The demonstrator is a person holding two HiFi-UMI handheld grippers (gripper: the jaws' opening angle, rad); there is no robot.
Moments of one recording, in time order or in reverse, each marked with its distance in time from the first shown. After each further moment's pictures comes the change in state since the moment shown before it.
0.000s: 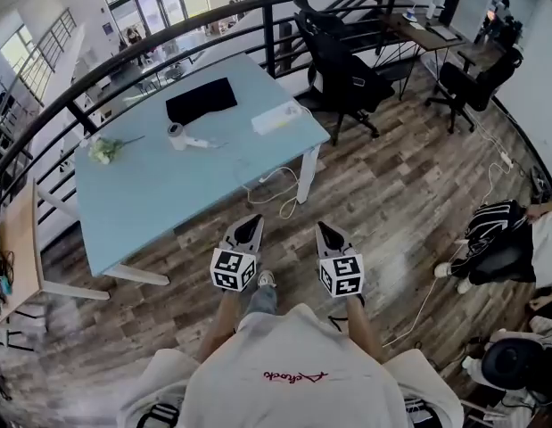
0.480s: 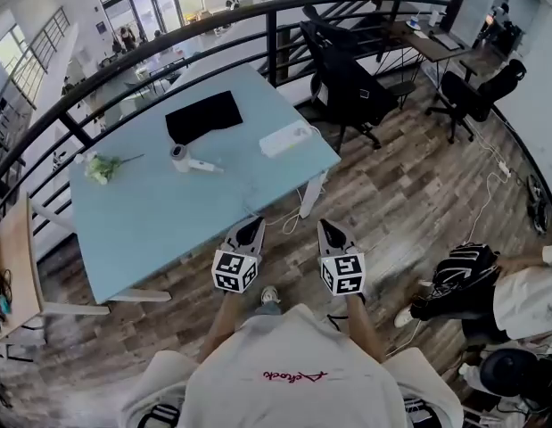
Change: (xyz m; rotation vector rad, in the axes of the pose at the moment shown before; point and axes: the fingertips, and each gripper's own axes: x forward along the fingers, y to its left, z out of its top) left arm 0.063 0.102 0.028 -0.040 -0.006 -0.028; right arm 0.115 -0.009 0.062 -0.026 -0.009 -0.043
